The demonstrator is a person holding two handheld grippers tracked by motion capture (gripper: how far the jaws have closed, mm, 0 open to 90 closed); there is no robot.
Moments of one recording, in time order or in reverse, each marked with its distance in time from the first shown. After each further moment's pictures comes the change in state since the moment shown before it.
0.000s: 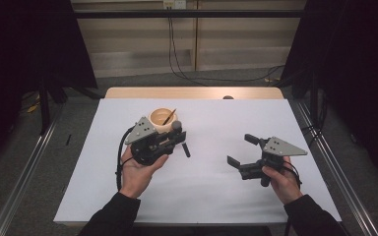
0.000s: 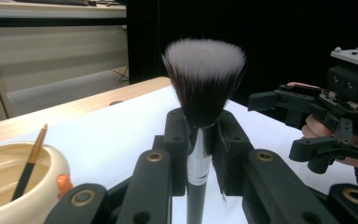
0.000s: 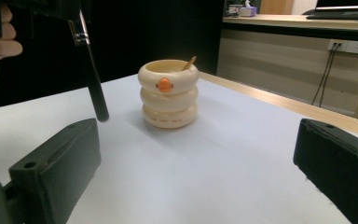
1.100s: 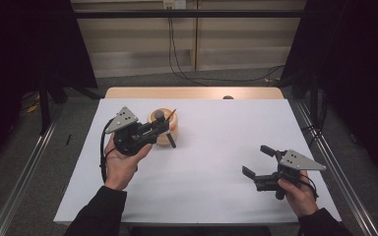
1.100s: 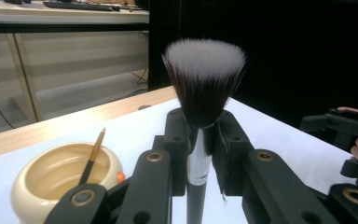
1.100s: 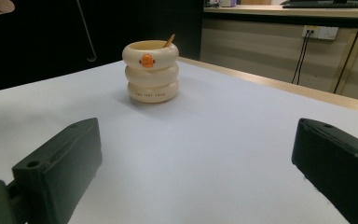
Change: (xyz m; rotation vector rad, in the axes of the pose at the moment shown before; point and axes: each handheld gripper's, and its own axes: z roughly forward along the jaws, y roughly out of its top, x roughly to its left) left arm 0.031 0.016 -0.021 -0.015 0.073 -0.025; right arm -0.002 -0.023 -0.044 0.028 -0.073 0.023
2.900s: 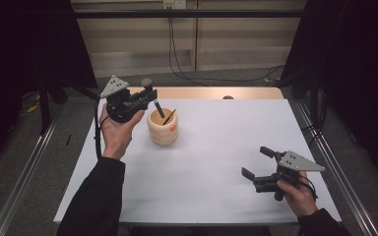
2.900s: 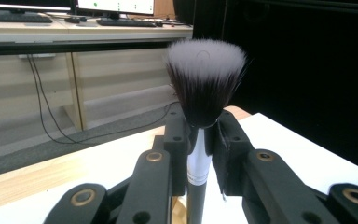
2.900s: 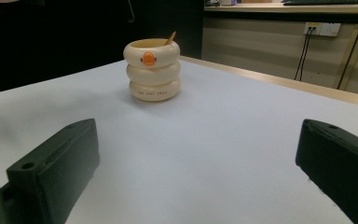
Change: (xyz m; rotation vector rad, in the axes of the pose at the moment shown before) left arm 0.056 0.040 0.026 -0.036 0.147 -0.014; right arm 0.002 -0.004 0.001 -0.003 0.003 0.018
